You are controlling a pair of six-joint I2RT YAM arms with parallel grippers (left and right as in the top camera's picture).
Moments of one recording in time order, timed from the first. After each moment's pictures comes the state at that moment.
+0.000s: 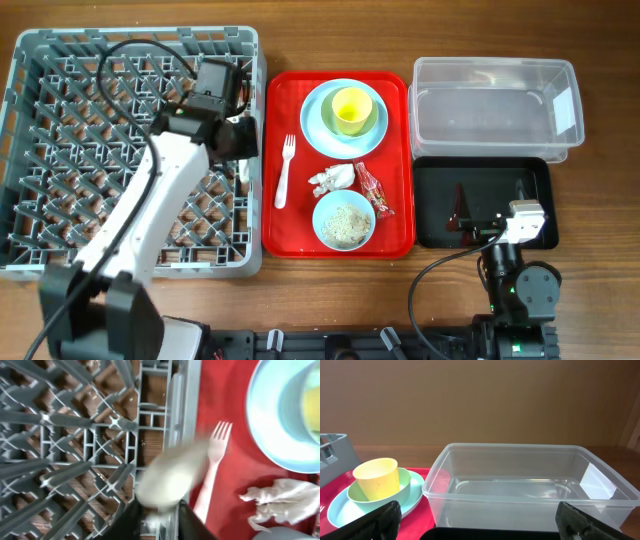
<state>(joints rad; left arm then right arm) -0.25 1.59 1.26 -0.88 -0.06 -0.31 -0.01 0.01 0.01 0.00 -0.04 0.01</state>
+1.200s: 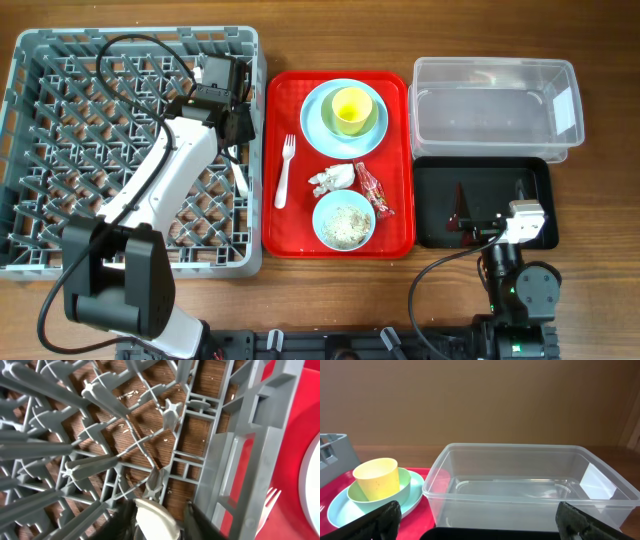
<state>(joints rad) -0.22 1.73 1.26 -0.70 -0.22 -0.41 -0.01 0.01 0.01 0.00 -0.04 0.01</state>
